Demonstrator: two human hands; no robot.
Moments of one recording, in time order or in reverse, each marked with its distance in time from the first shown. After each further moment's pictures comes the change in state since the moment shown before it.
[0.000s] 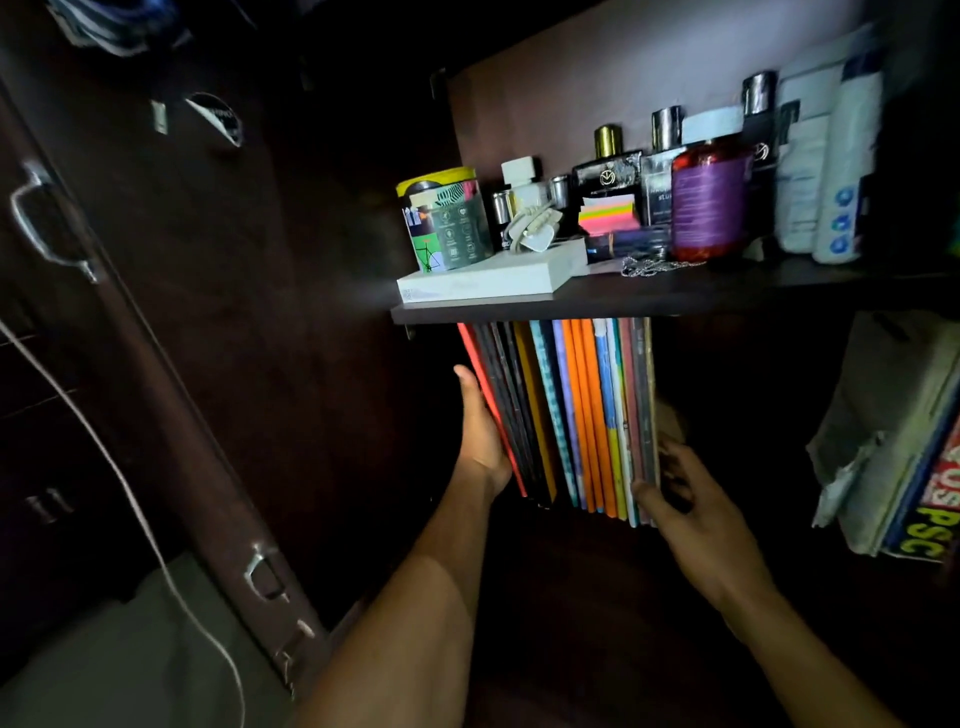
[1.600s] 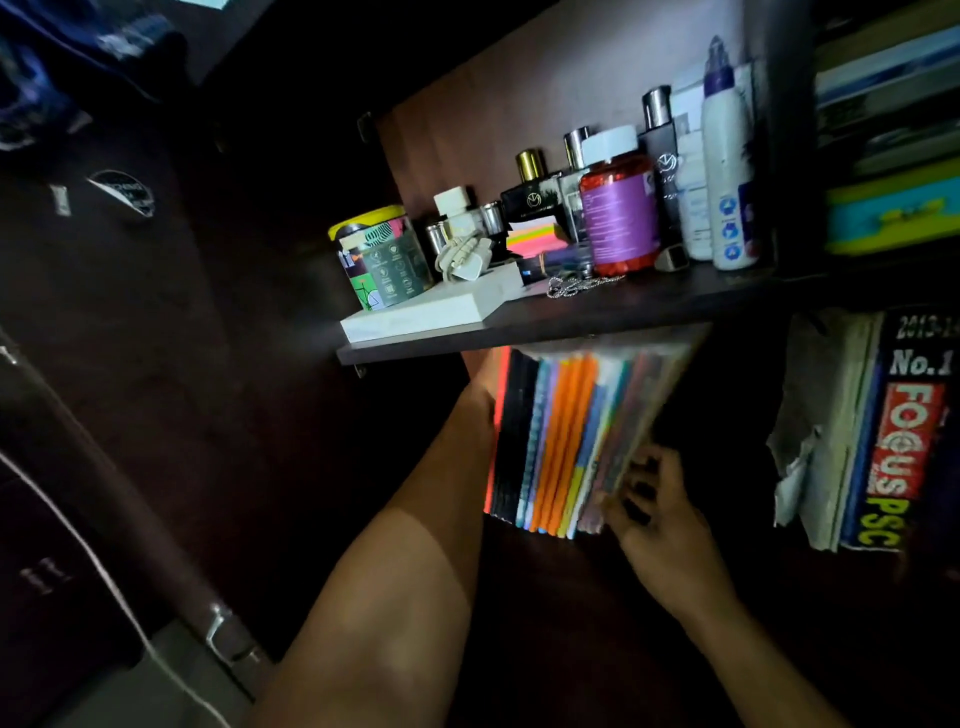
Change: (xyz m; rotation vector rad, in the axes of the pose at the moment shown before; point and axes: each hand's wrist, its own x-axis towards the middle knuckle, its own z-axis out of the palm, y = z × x) left_hand 0.034 0.024 0.065 0.144 -0.183 -0.188; right_hand 0.010 0.016 0.000 0.131 0.067 -0.005
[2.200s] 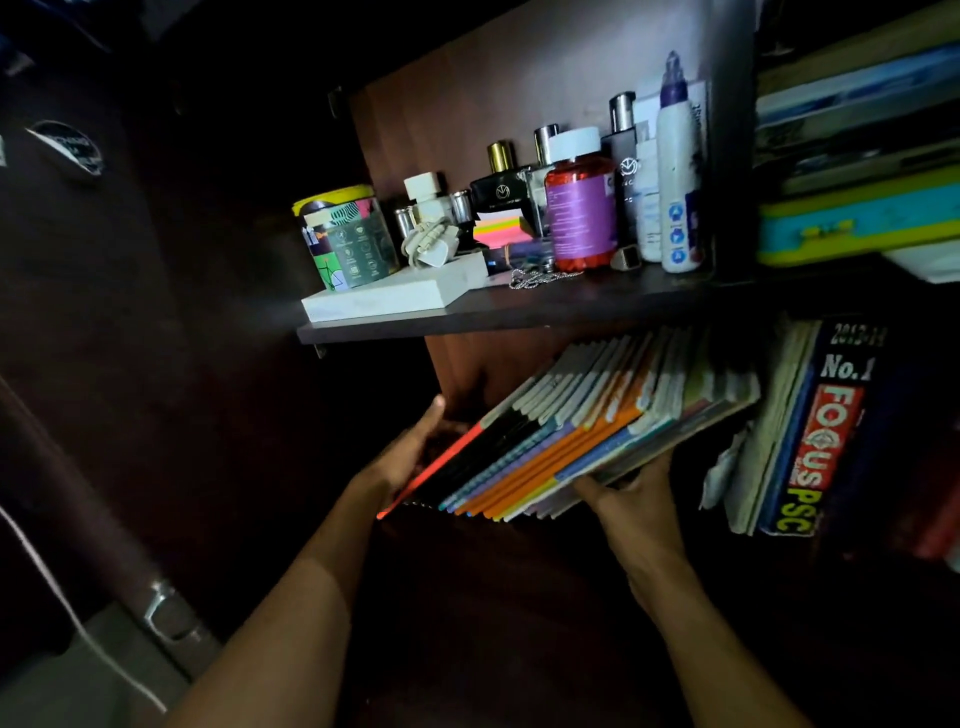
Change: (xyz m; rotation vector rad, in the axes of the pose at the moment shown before) left_hand -0.030 -0.032 -0.077 0.511 0.026 -0.089; right_hand 0.009 -0.004 -0.012 0.242 0.142 0.009
